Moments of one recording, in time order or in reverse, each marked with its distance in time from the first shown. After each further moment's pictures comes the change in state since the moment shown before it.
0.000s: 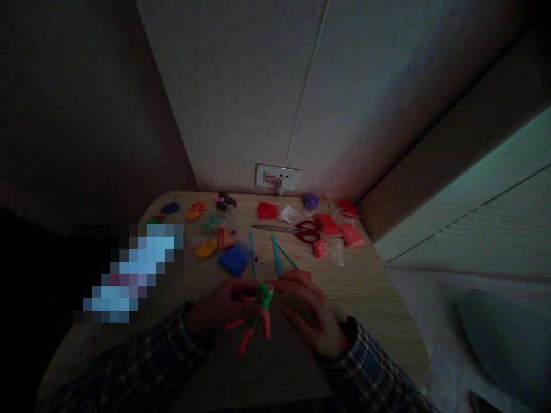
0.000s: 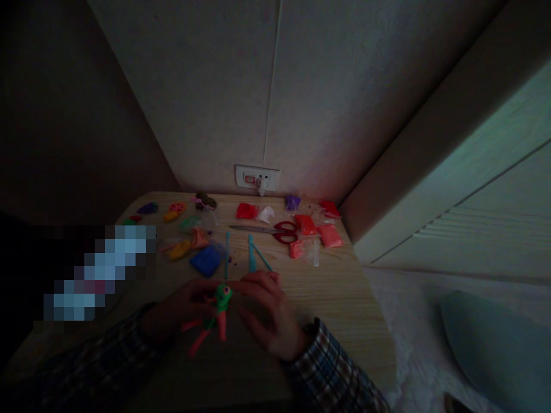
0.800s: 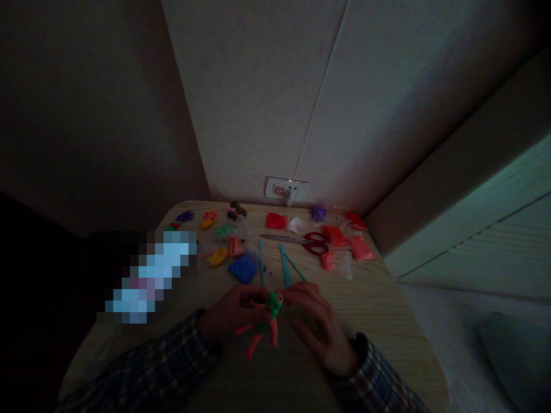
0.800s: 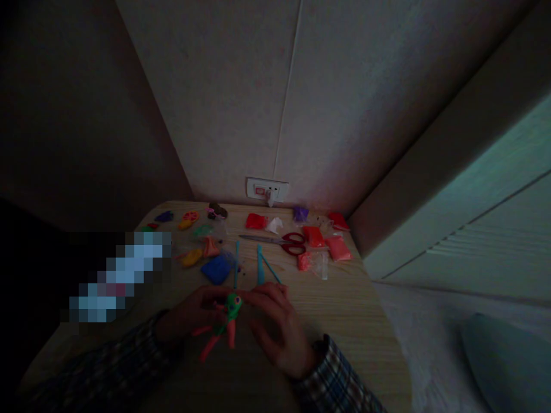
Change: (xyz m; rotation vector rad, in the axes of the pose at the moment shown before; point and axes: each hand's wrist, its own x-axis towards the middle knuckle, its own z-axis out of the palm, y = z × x) left_hand 0.001 -0.002 -0.004 0.049 0.175 0.056; right_hand -0.002 0.000 0.002 -0.002 0.001 0.019
